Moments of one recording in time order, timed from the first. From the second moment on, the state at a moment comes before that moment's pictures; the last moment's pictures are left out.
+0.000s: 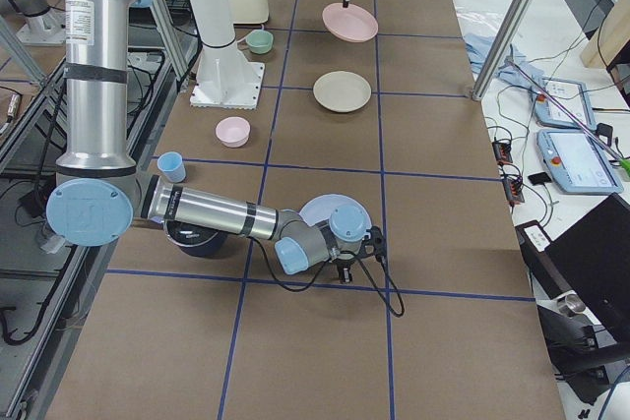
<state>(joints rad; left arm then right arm) -0.90 -1.87 -1.91 -1.82 -2.41 -1.30 1.23 -1.63 1.34 -0.91 2.35 0.30</state>
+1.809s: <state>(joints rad) -0.57 -2.08 -1.65 -2.23 -2.07 -1.77 1.29 -1.59 1.41 -0.90 2.63 0.36</state>
